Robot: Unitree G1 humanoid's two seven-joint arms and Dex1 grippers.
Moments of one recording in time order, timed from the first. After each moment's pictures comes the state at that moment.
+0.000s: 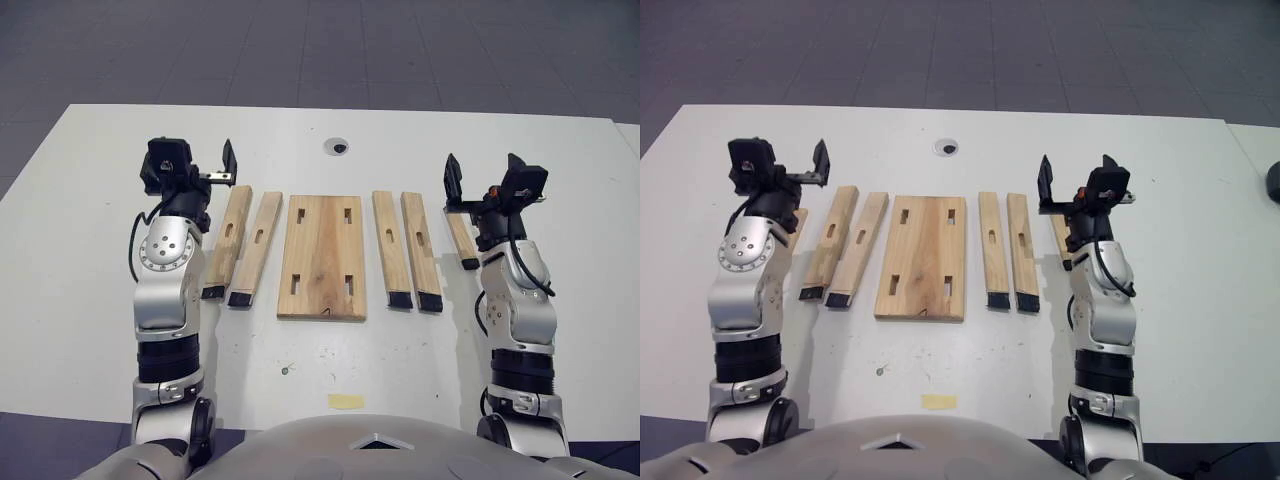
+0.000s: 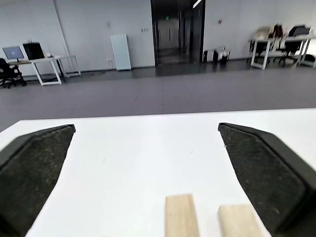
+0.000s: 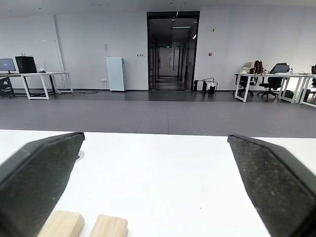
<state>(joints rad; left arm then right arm) -0.17 0.25 0.18 -0.27 -0.08 0.51 -0.04 -0.10 -0.18 -0.19 -0.12 0.22 0.13 0.15</state>
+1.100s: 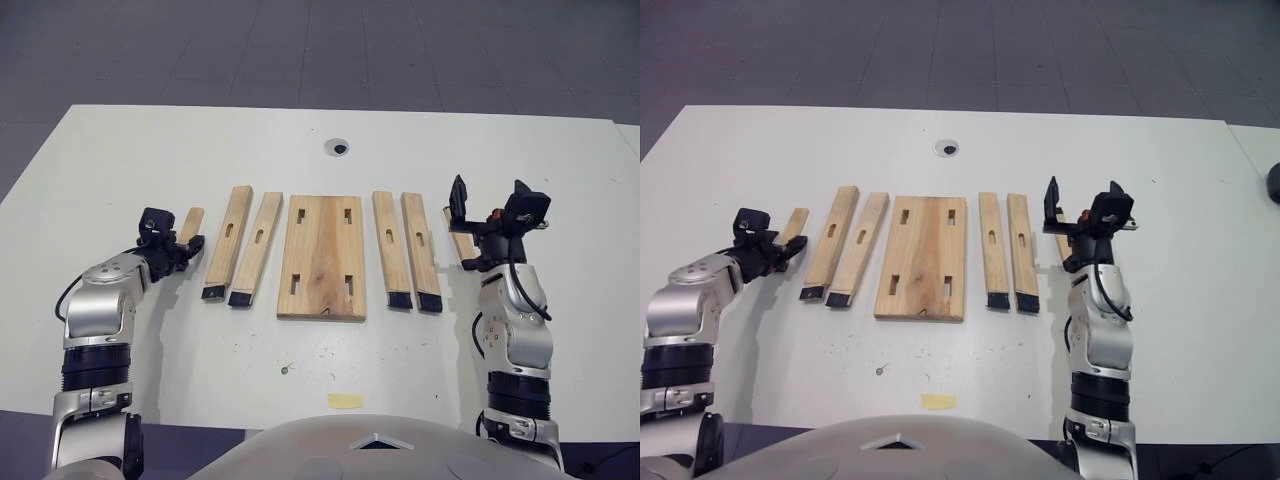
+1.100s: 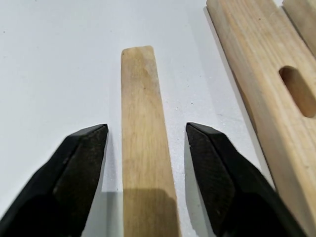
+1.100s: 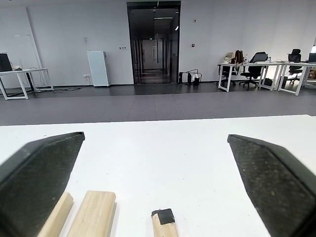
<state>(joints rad) -0.13 0.55 0.18 0.05 -0.20 0.75 -0.42 -0.02 -0.12 -0.19 -0.16 0.20 0.09 0.07</state>
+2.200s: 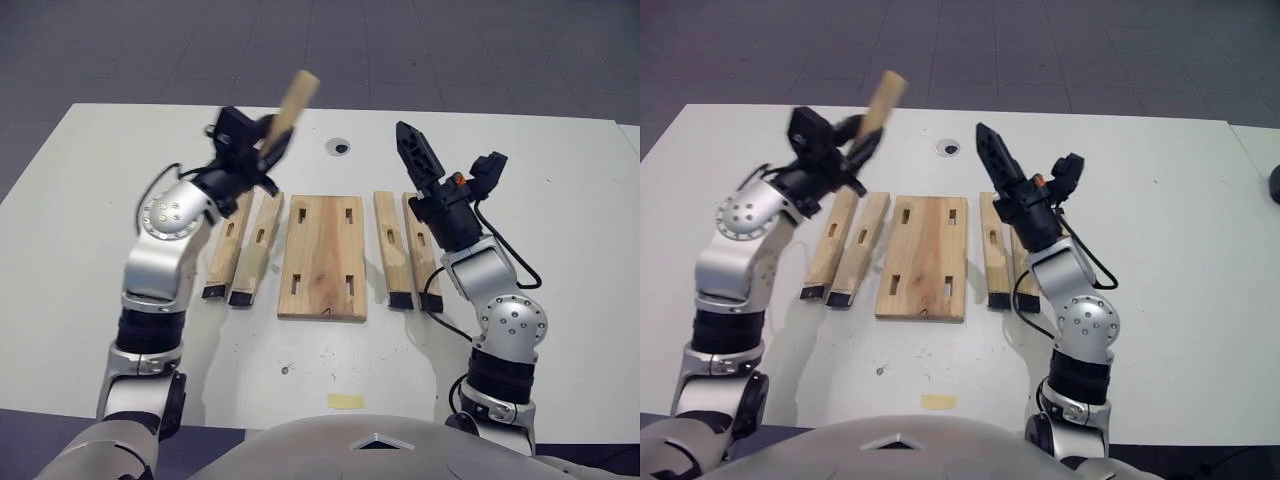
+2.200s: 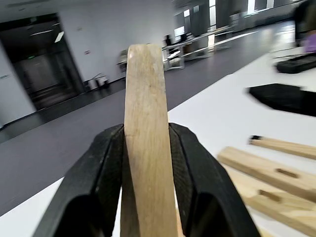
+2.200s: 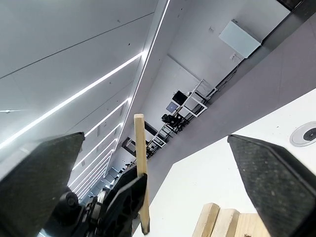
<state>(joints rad) -0.34 0.36 -0.14 -0.30 -0.24 0.34 -0.52 -0.17 0.01 -0.19 -0.39 1.25 0.66 0.07</state>
